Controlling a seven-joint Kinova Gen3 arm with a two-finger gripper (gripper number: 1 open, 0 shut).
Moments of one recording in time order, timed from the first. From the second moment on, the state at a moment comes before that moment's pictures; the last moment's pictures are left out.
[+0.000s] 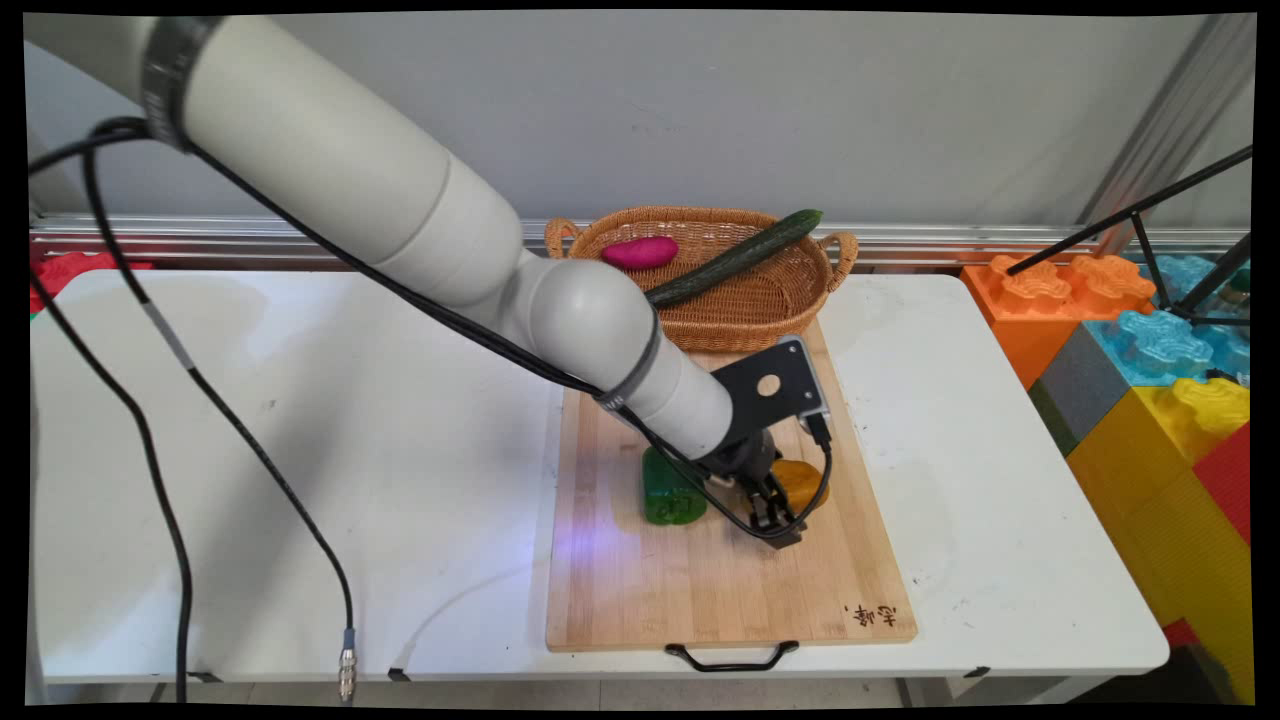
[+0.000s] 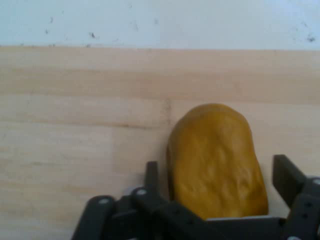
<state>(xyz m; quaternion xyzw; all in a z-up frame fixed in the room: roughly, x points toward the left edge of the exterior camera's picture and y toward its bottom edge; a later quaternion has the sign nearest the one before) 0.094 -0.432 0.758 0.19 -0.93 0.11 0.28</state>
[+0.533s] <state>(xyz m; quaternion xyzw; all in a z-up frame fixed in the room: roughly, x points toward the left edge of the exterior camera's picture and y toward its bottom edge) 0.082 -0.434 0.787 0.20 -0.93 0.12 0.29</state>
